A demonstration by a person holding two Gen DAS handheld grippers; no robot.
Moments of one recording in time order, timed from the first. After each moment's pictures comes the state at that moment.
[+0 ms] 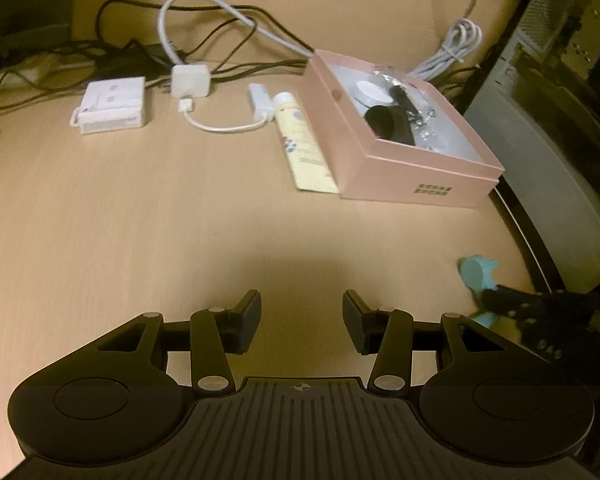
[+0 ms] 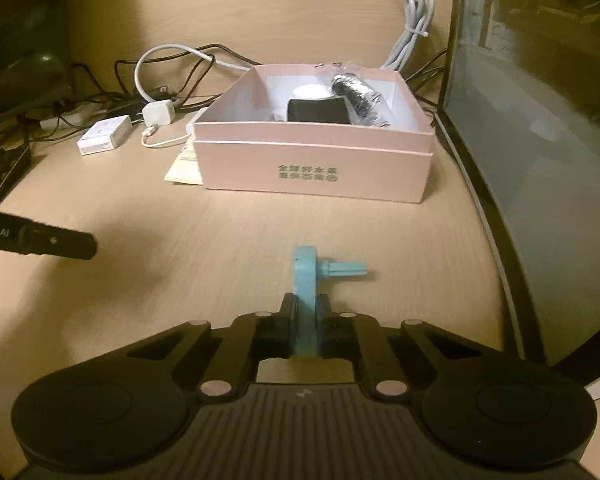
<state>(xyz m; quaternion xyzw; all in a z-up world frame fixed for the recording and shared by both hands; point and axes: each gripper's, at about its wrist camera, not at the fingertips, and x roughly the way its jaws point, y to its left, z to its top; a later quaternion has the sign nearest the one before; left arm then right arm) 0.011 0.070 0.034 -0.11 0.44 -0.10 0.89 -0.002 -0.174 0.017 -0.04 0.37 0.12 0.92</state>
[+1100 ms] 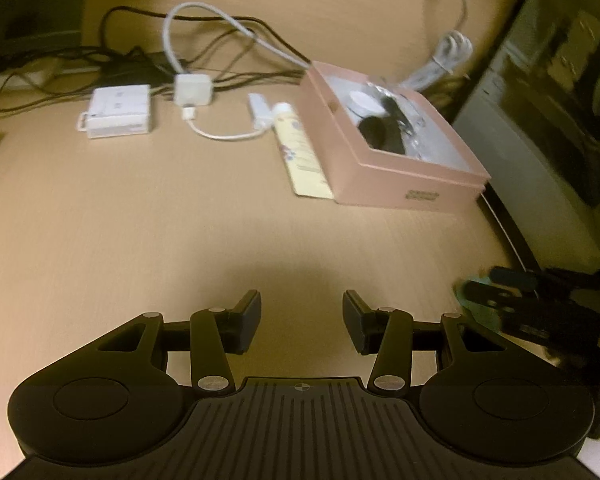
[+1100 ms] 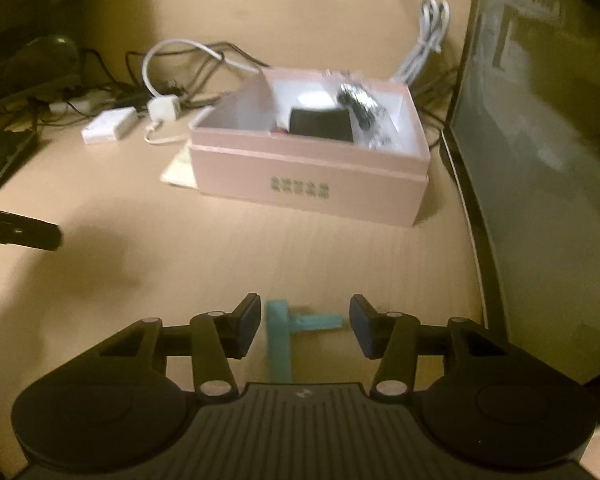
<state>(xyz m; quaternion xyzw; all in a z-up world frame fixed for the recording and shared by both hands) -0.002 0.074 0.045 -0.11 0.43 -0.11 0.89 0.015 -0.183 0.017 -0.07 0.38 0.14 0.91</state>
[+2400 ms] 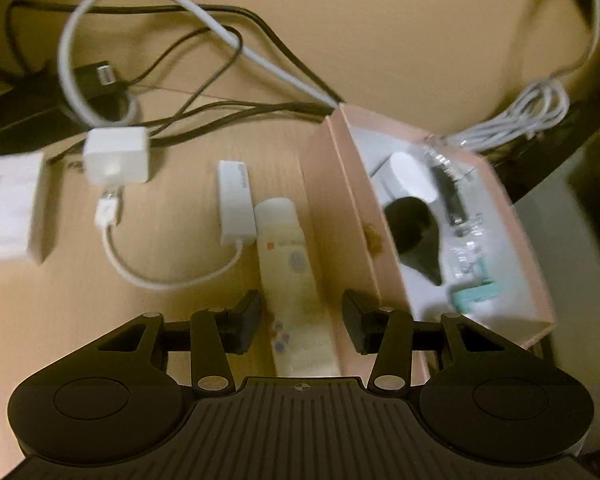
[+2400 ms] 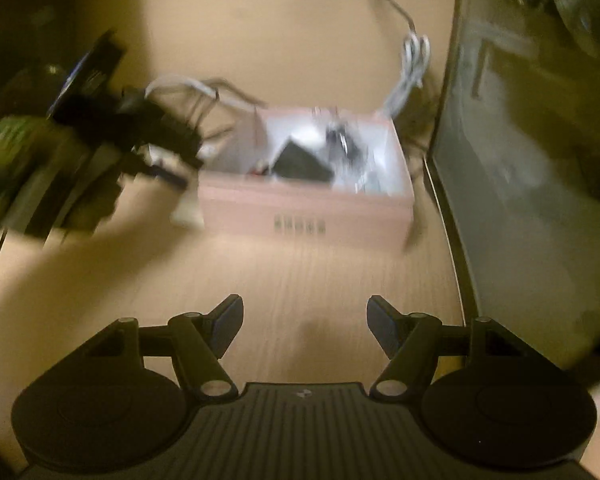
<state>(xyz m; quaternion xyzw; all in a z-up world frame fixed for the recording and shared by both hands) 0.204 0.060 0.019 -0.15 0.47 -0.11 0.86 -0.009 -0.189 0.041 -0.05 0.35 0.12 0.93</state>
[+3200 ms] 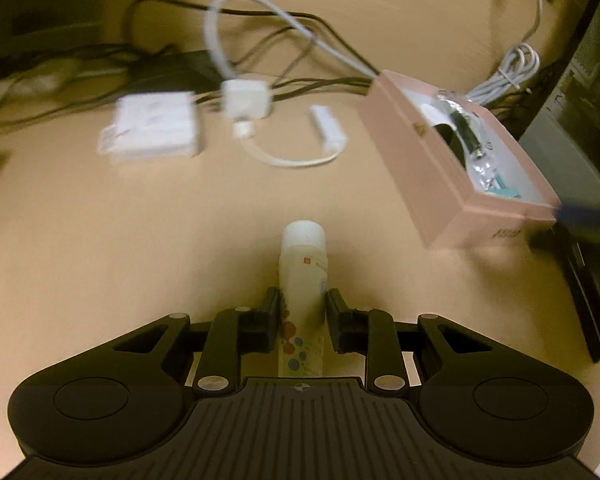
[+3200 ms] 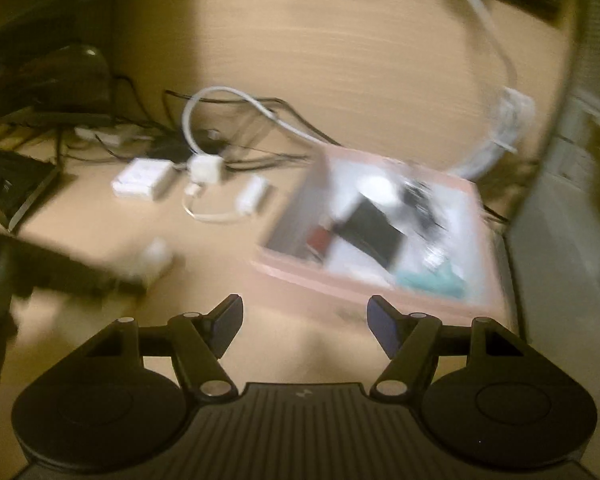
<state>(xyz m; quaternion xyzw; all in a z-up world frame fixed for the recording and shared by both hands) 0.052 0.133 0.017 -0.11 0.43 -0.07 0.89 0.071 -0.111 0.074 -0.09 0.34 0.20 0.92</state>
